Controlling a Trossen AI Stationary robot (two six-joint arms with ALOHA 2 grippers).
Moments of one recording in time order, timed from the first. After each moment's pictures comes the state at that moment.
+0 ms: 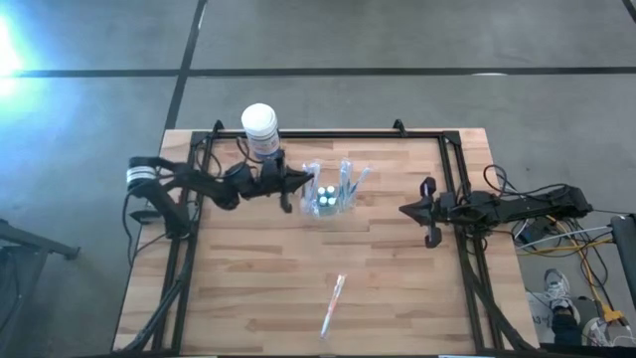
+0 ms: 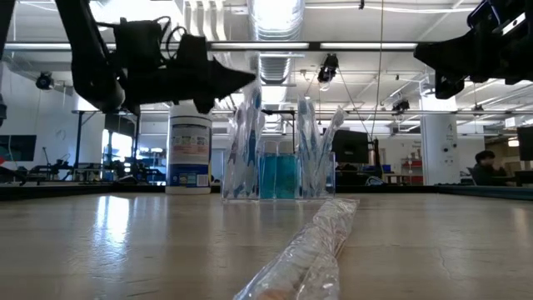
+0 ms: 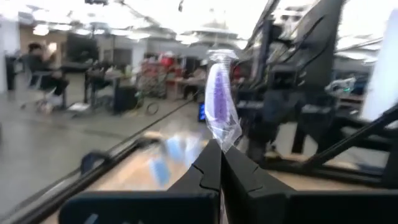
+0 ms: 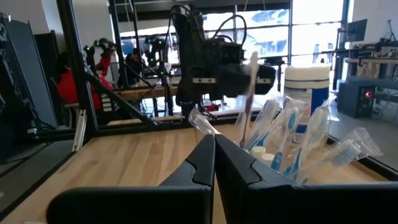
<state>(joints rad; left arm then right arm) 0.30 1.61 0.46 1.40 0.15 -0.14 0.13 0.25 0.01 0.35 0.19 0.09</state>
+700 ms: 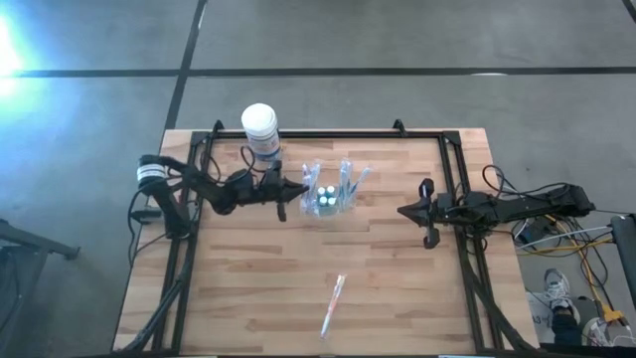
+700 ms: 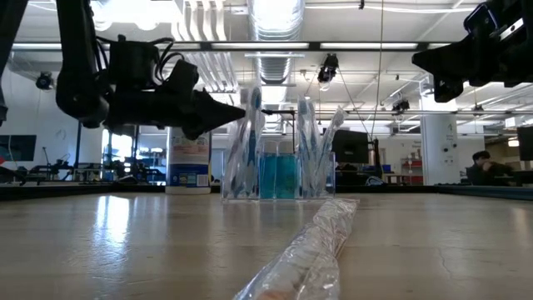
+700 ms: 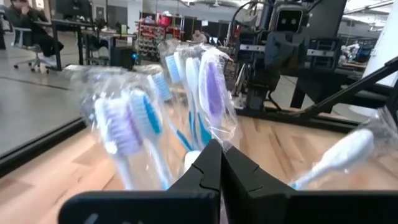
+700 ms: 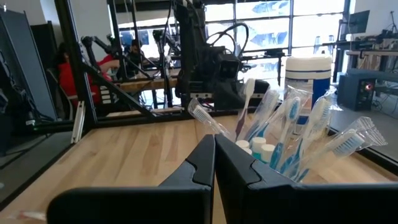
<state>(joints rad) 0.30 1.70 0.36 1.41 0.16 -0.13 0.13 0.28 0.01 0.35 0.19 0.10</state>
